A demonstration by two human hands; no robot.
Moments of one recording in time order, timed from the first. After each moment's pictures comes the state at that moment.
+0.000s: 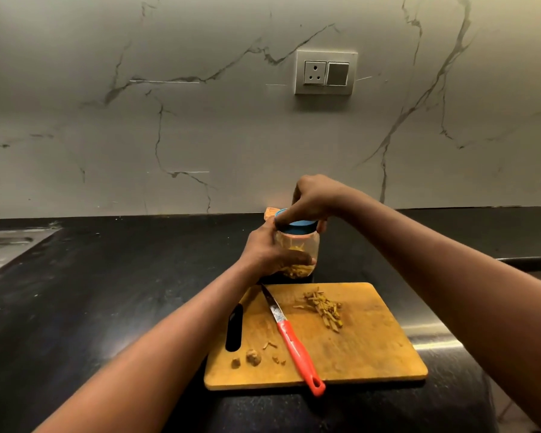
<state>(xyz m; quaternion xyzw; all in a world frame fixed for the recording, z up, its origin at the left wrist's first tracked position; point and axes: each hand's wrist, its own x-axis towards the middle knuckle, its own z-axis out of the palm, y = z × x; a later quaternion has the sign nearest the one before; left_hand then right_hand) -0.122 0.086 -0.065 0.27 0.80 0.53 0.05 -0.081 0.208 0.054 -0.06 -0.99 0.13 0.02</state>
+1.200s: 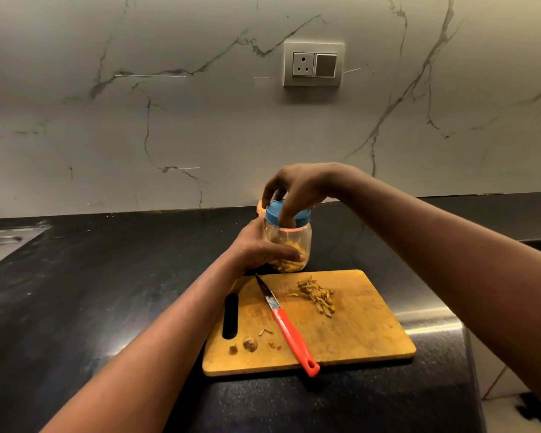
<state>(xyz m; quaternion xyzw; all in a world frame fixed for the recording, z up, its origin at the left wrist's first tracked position) -0.129 0.076 -0.068 0.31 0.76 0.55 0.14 -0.068 0.194 0.072 0.02 -0.99 0.12 -0.09</state>
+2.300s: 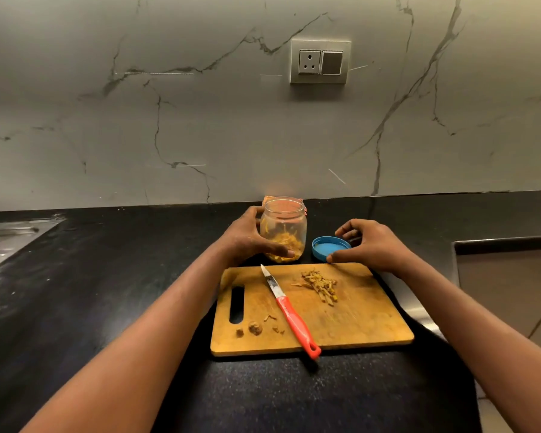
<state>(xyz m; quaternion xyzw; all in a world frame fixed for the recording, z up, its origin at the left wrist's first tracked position) -0.117 0.046 -0.053 0.26 0.82 0.48 0.13 0.002 0.284 -0.056 -0.11 -0.93 0.33 0.12</state>
